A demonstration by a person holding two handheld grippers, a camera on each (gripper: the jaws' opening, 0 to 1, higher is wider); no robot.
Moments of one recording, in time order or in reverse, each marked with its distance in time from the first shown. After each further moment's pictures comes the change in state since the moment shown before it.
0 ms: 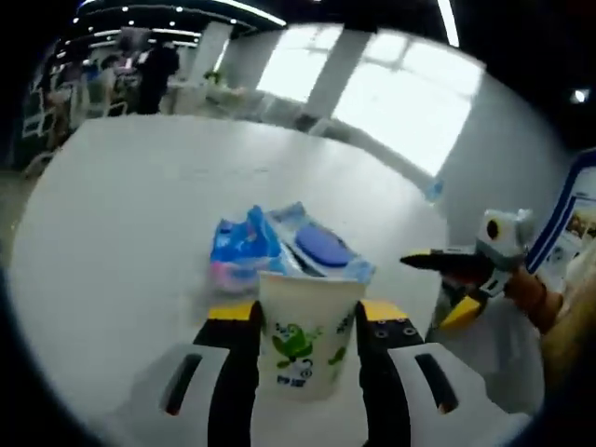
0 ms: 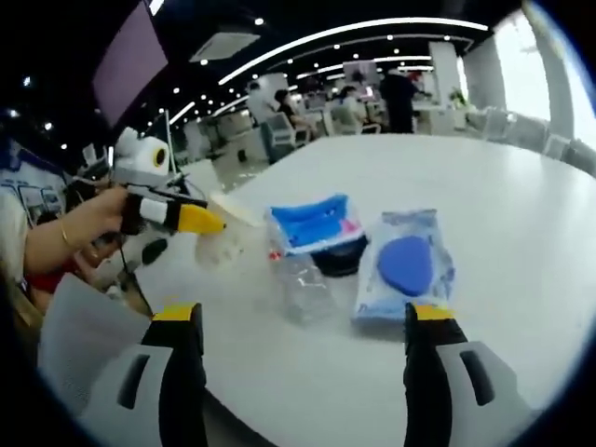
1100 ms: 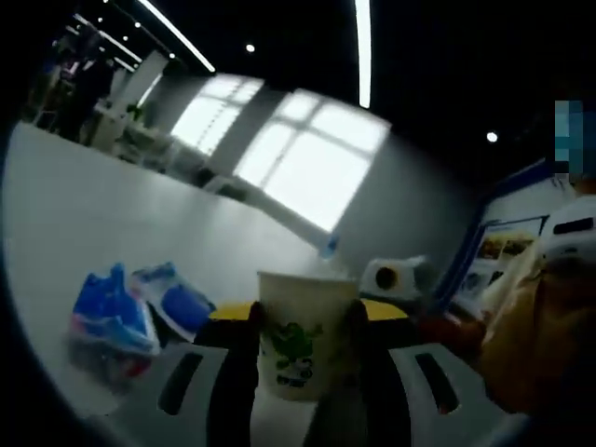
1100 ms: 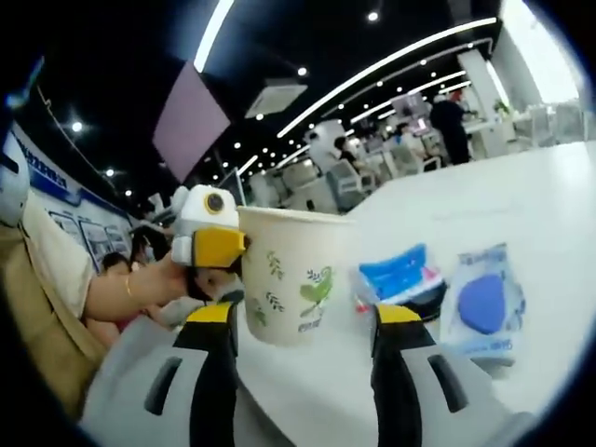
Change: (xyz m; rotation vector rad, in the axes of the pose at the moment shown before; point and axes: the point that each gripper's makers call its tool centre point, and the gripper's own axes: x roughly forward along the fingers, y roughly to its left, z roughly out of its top) left arm 0.000 -0.121 0.041 -0.011 -0.251 -0.449; right arm -0.013 0.057 0.043 0.071 -0.212 0.306
